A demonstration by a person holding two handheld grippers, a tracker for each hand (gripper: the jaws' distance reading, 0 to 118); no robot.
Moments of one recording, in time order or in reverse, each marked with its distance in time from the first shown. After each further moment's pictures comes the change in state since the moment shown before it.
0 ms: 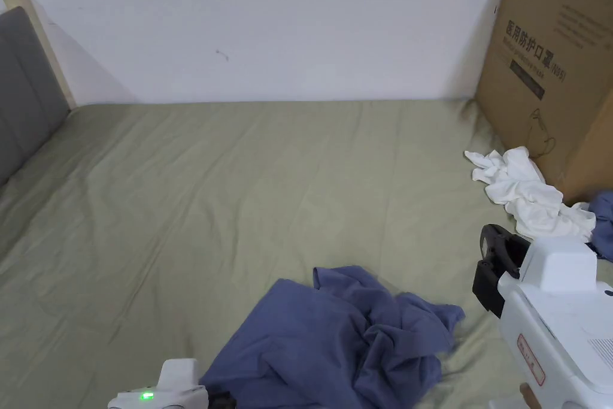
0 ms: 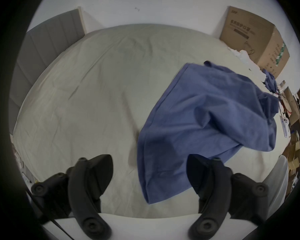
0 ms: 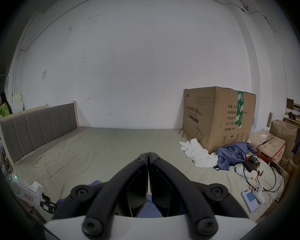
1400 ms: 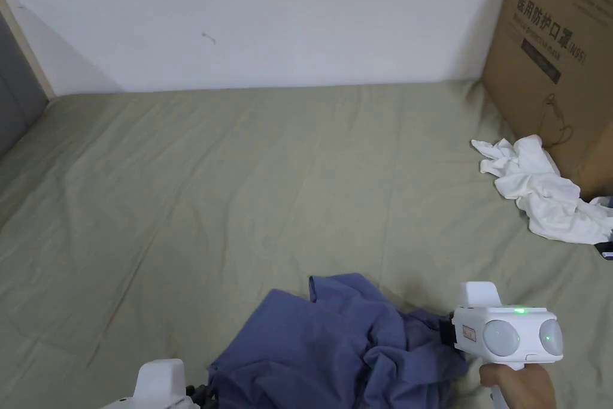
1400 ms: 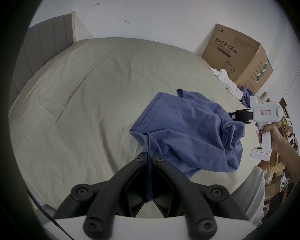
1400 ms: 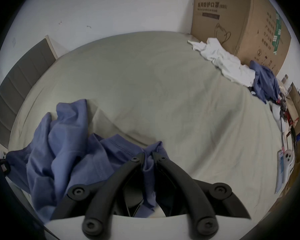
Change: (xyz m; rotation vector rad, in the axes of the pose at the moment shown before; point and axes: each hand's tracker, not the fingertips) left arm 0.010 0.040 0.058 0.130 -0.223 0.021; right arm 0.043 -0.148 -0.196 -0.779 0.028 -0.028
